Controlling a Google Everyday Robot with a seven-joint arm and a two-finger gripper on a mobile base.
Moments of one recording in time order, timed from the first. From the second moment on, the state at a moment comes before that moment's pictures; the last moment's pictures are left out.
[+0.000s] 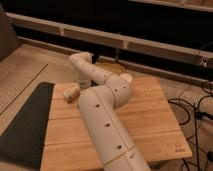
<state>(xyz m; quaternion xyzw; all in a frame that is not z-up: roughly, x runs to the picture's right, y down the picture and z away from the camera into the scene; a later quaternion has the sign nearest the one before) -0.112 0.066 0.936 -0.52 0.07 0.05 0.85</state>
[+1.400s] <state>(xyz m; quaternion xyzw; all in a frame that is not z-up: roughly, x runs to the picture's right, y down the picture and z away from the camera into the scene) -0.118 0.024 0.978 -0.42 0.08 -0.10 0.90</state>
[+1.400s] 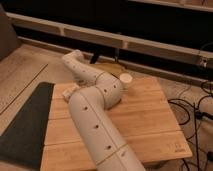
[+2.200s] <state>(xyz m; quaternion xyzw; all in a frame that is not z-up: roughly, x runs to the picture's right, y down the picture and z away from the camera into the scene) -0.116 0.004 0.979 -0.36 0.11 -0.15 0.91</state>
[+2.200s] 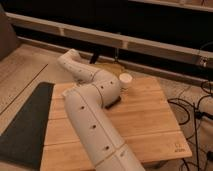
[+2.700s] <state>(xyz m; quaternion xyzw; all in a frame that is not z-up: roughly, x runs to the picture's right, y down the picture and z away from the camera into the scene) -0.136 0.030 0.971 -0.36 0.10 -0.13 0.92</state>
